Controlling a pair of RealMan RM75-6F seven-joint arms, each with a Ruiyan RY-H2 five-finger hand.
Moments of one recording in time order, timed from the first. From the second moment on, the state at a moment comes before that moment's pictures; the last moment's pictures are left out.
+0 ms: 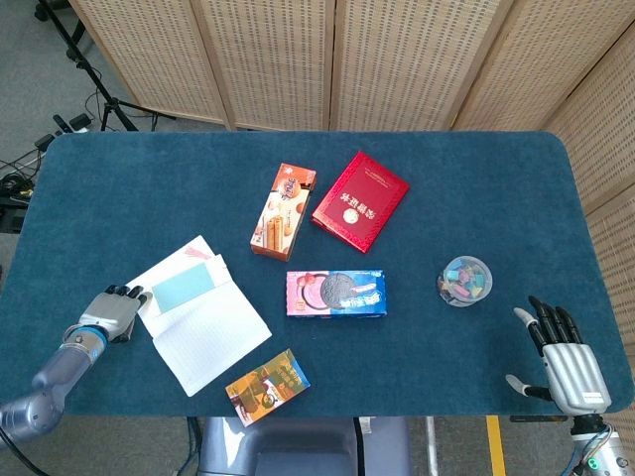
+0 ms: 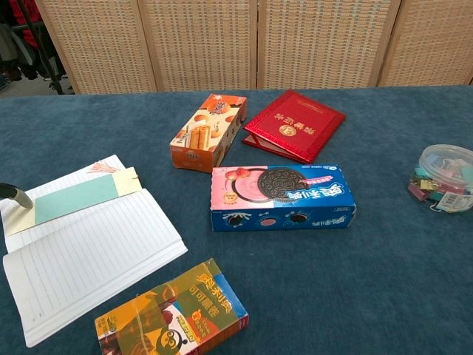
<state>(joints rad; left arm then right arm) -0.95 -1.11 0.25 -1.80 0.41 0.77 0.65 0.07 -1.13 -0.01 -1.64 -1.57 1.44 -0.03</state>
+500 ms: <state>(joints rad) -0.98 -1.12 0.28 -1.81 0.39 0.79 0.66 0.07 -1.13 -0.01 -1.64 -1.57 1.44 -0.03</state>
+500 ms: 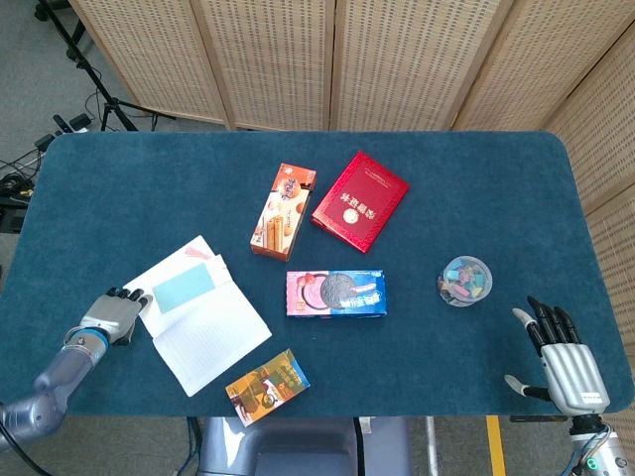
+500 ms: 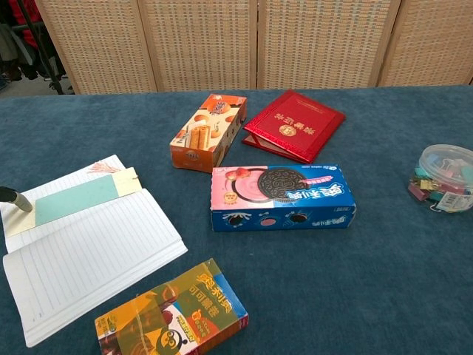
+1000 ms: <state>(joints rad) -1.00 -1.13 0.30 -1.84 0.37 0.80 0.68 0.07 -1.13 -0.01 -1.64 -1.57 1.44 -0.03</state>
